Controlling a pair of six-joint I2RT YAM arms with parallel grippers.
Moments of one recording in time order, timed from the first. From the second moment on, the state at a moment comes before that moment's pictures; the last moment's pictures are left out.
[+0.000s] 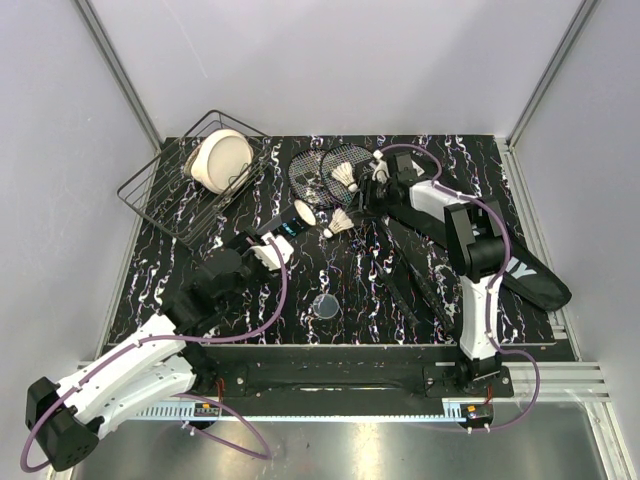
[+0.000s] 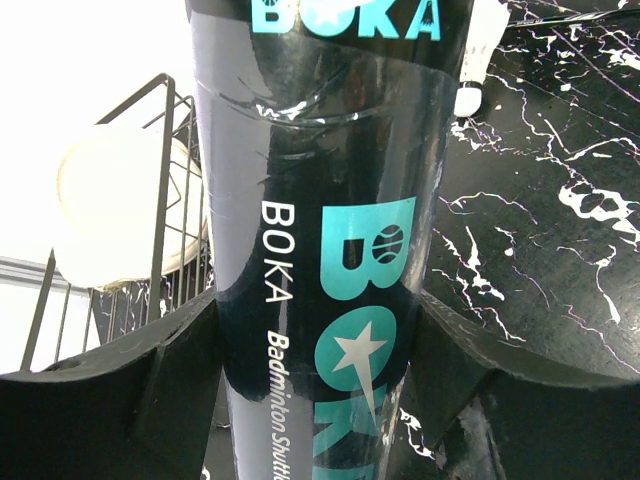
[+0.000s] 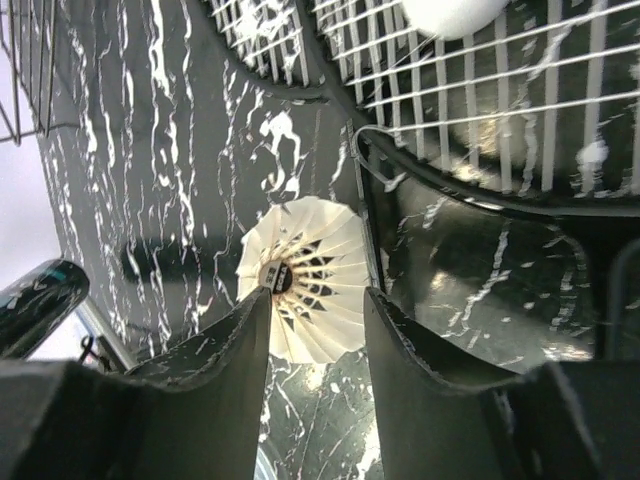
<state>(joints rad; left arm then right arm) -0.74 0.73 0.54 -0.12 -0.27 0.53 0.30 2.15 1.52 -0.23 -0.60 0.48</state>
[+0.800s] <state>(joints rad) -0.74 0.73 0.54 -0.12 -0.26 0.52 0.34 2.02 1.44 -0.14 -0.59 0.51</state>
